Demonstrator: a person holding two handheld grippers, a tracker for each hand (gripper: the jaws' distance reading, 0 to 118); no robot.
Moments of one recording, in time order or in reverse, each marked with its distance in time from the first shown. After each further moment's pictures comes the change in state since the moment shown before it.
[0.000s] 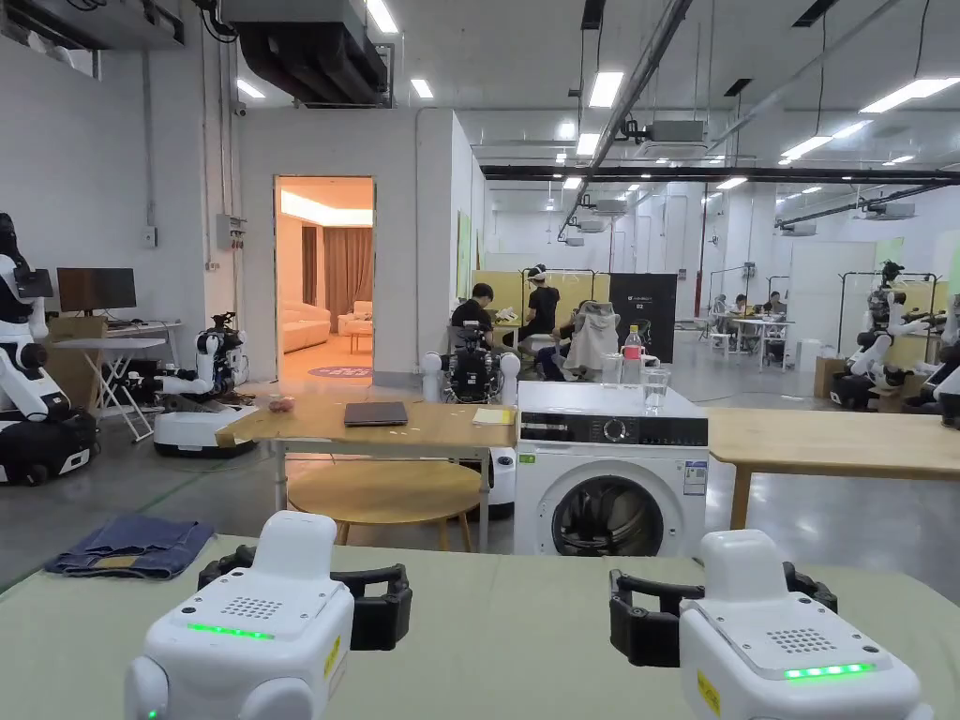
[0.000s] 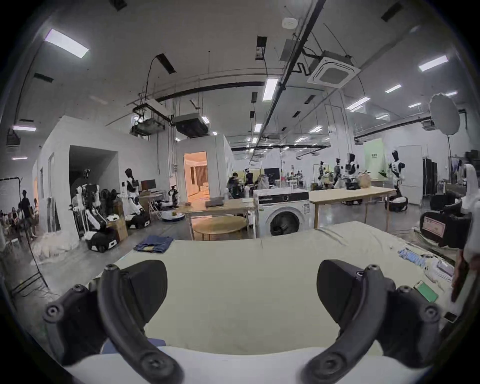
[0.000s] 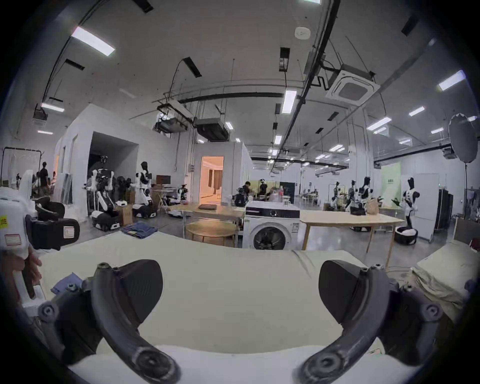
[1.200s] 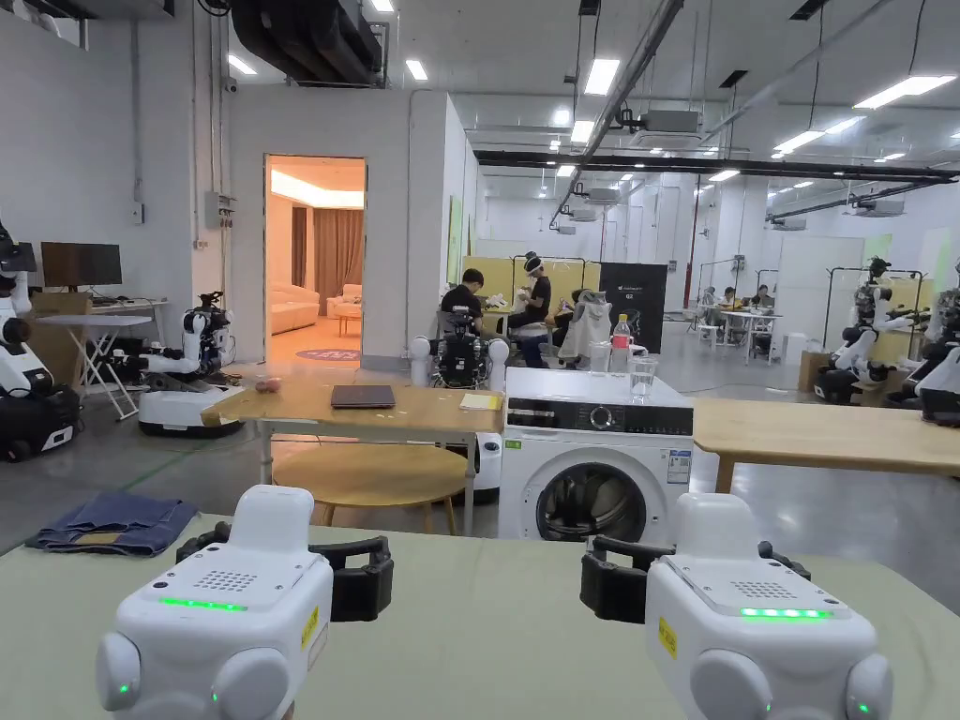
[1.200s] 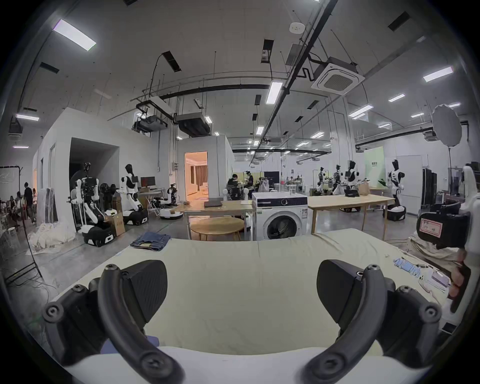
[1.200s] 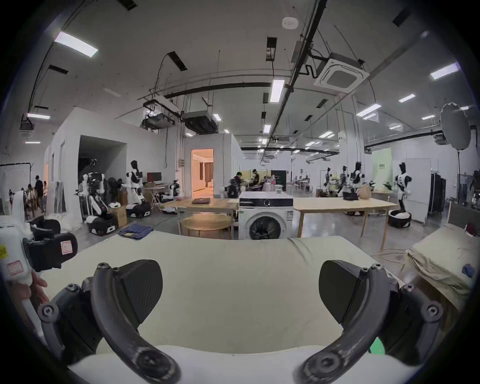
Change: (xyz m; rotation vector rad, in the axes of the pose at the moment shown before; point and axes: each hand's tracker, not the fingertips) left arm 0.000 0.002 0.002 0.016 -0.006 0.051; right arm -0.012 0.025 0.004 -0.078 -0.056 -0.079
